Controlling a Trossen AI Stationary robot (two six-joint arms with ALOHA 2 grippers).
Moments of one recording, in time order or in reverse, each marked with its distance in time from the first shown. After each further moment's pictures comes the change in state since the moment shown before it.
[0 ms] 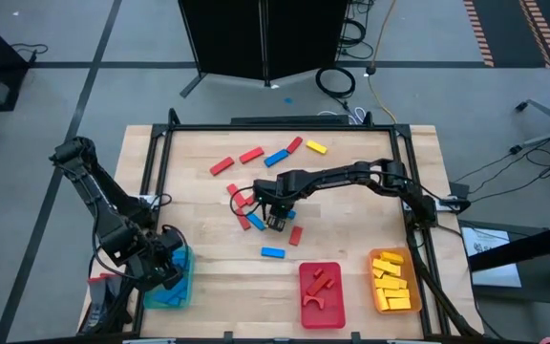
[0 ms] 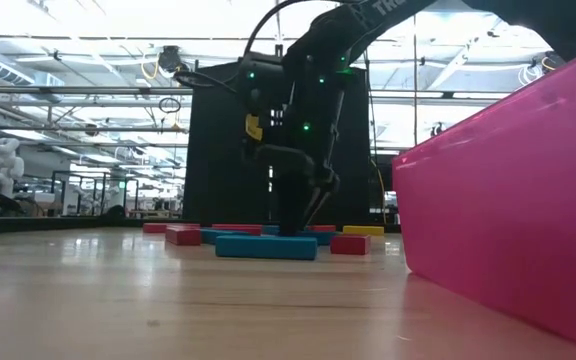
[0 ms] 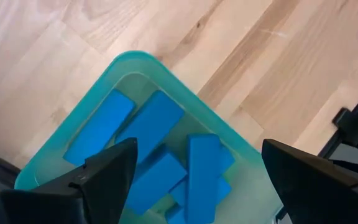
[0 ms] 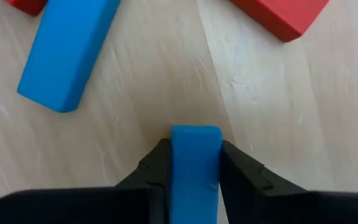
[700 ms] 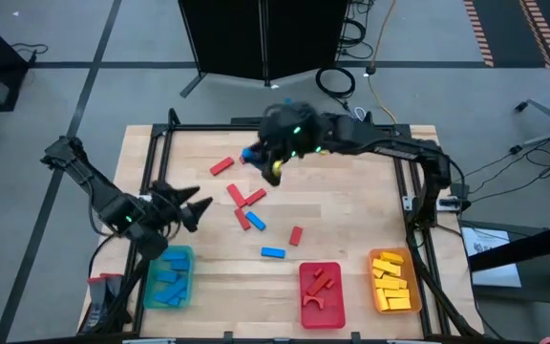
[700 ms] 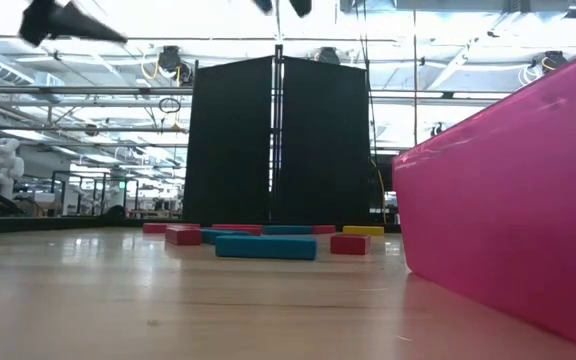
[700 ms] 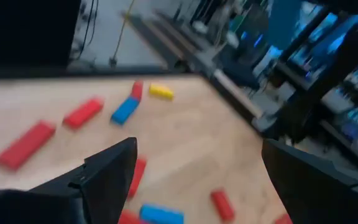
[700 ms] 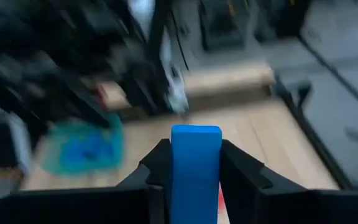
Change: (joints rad) left arm 0.246 -0.192 0.001 0.193 -1.019 0.239; right arm -0.066 -0.374 0.378 0.172 -0.119 -0.140
